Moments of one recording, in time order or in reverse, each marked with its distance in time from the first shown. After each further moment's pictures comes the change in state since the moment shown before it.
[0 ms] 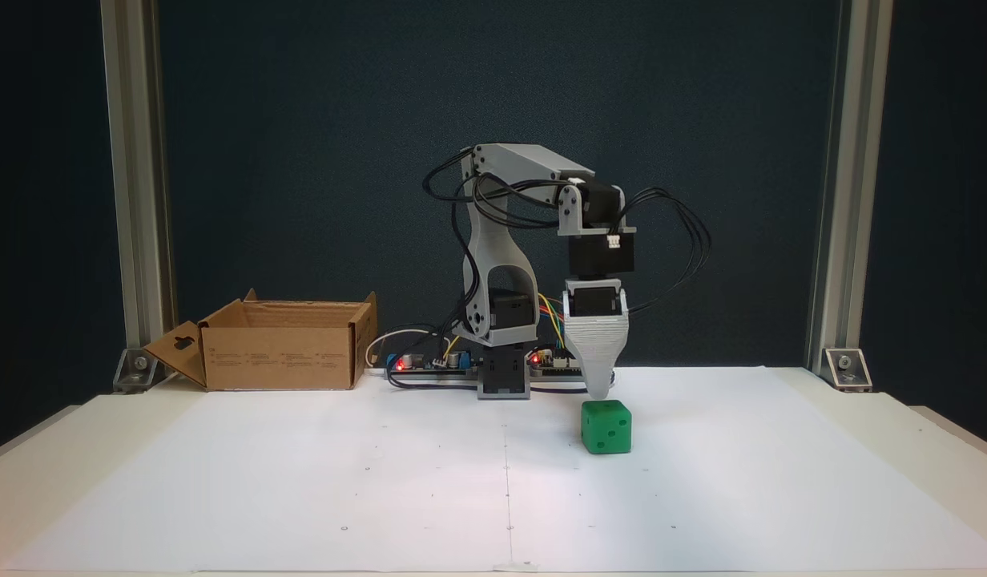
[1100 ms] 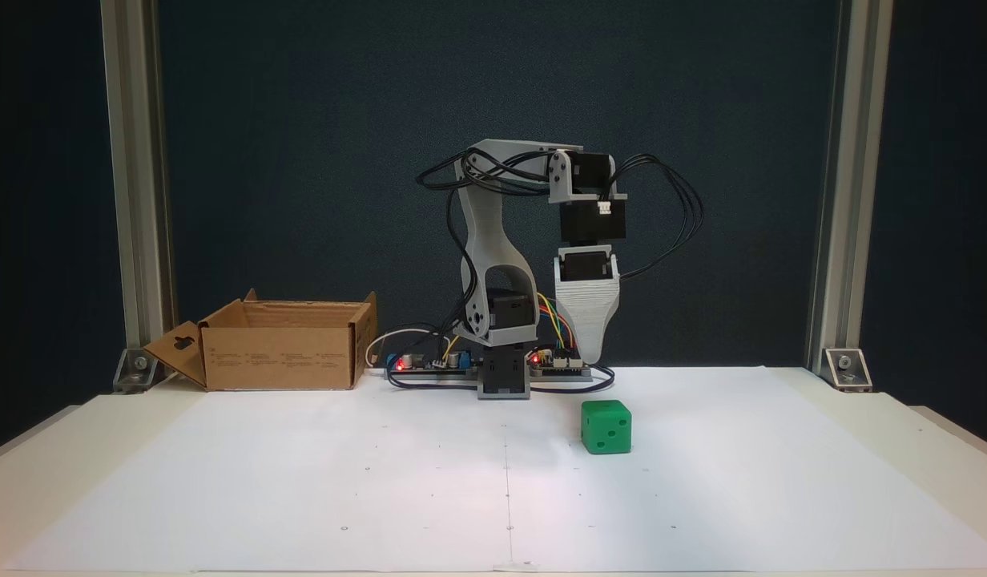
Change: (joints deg) arm 1.3 6.3 -5.7 9.5 0.0
